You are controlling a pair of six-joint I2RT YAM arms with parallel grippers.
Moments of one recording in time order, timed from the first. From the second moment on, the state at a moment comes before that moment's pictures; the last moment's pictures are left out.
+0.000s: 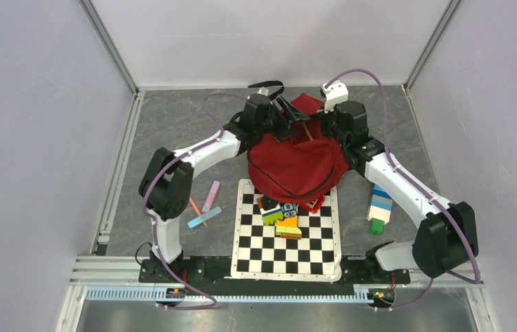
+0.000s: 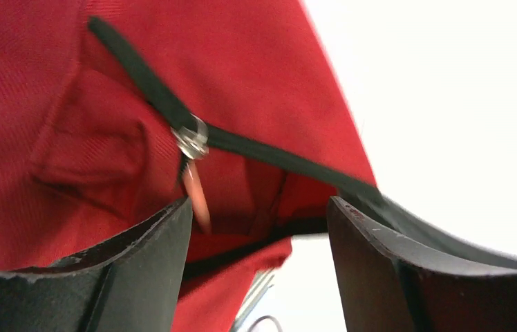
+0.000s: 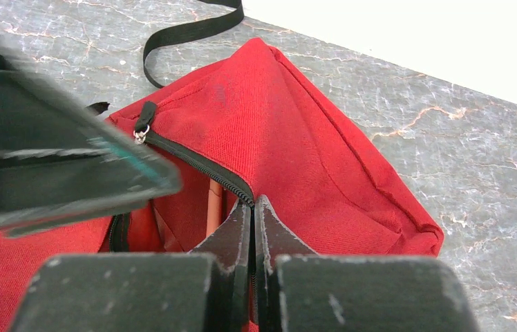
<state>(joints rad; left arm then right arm) -0.63 1.97 1.48 0.09 0.22 -1.33 0.40 1.36 1.04 0.01 0.15 -0.07</state>
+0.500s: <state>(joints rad) -0.60 1.42 1.22 -0.37 0.05 -0.39 0.40 1.35 1.04 0.00 0.16 -0.08</state>
